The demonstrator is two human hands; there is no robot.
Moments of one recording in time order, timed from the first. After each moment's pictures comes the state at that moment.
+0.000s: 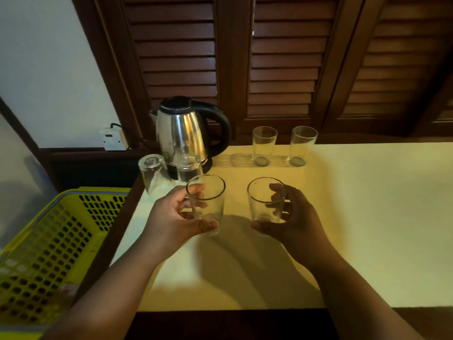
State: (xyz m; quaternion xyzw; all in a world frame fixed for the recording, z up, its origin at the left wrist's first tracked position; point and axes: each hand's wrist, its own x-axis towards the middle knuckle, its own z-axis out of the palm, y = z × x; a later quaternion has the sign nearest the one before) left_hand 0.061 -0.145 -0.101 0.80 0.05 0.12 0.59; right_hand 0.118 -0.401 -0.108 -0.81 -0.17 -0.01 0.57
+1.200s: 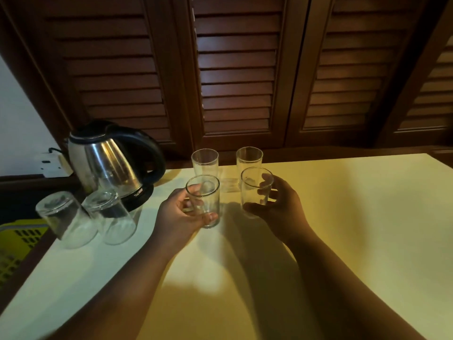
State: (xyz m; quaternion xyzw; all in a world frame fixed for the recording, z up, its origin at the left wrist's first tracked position) left_hand 0.210 -0.264 -0.125 0.79 0.08 0.16 0.59; right_hand 0.274 -0.491 -0.122 -0.79 -0.11 -0.04 0.60
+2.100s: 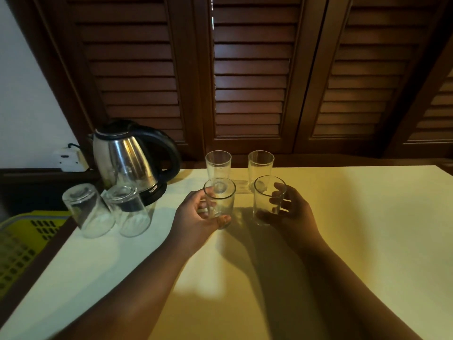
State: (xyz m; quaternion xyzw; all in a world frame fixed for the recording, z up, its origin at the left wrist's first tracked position) left_hand 0.197 -0.272 -0.125 0.81 0.09 0.14 0.56; right_hand 0.264 -0.501 -0.135 -0.77 -0.11 -0.03 0.62
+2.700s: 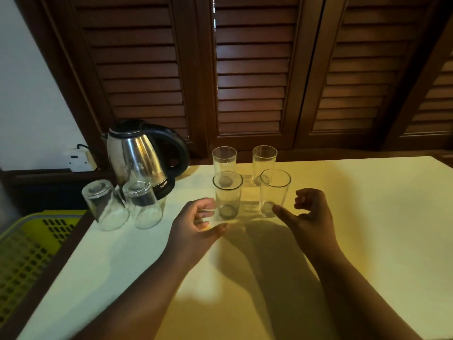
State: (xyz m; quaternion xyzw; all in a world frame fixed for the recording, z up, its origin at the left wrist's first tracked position) left_hand 0.145 -0.260 -0.129 0.80 0.08 0.14 0.58; right_hand 0.203 -0.507 -0.124 -0.80 -0.05 -0.15 0.58
